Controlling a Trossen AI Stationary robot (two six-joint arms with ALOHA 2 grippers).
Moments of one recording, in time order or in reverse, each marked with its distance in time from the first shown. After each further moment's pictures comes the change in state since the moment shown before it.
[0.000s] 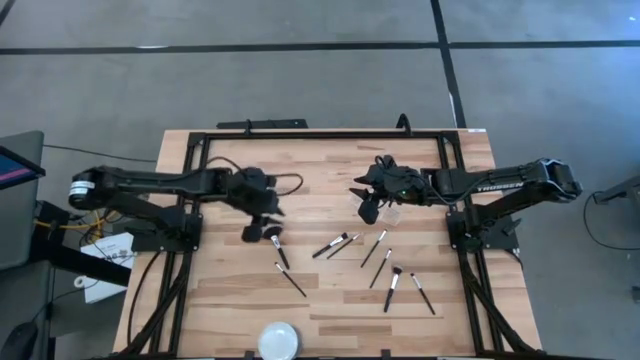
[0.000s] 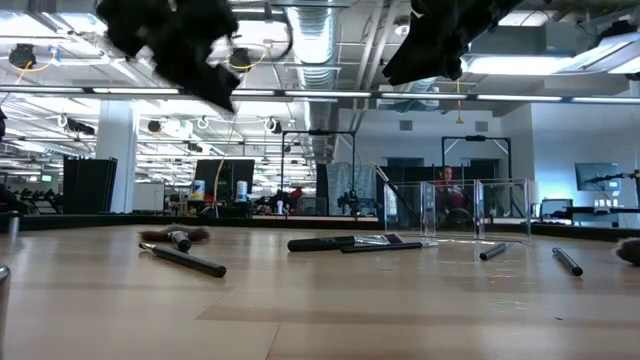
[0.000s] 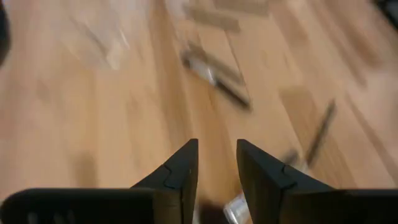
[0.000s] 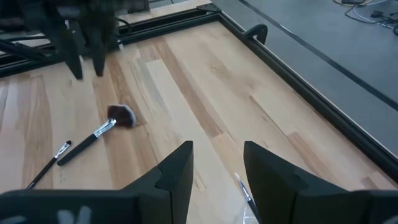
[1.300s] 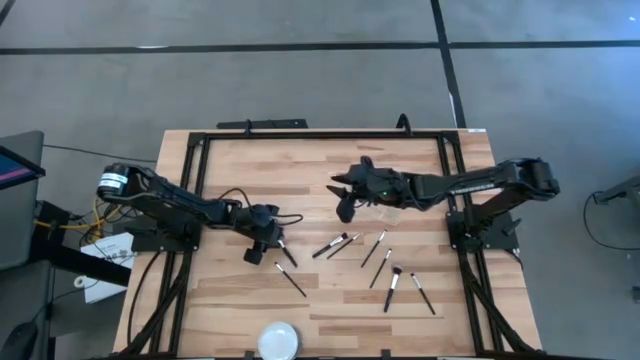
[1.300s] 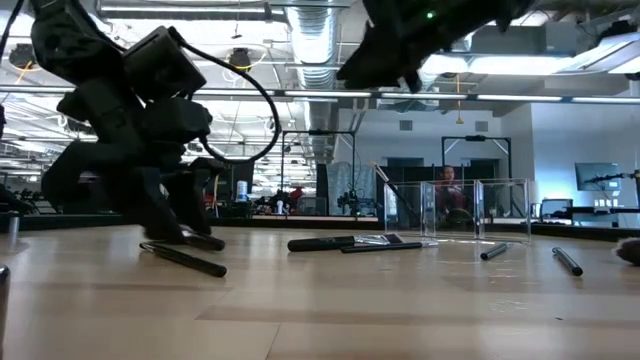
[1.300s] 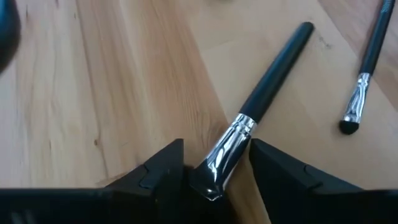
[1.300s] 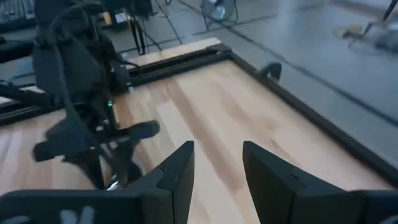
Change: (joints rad) left arm -0.148 0.319 -0.387 0.620 -0.123 0.048; right arm -0.027 0.210 0.000 0.401 -0.008 -0.053
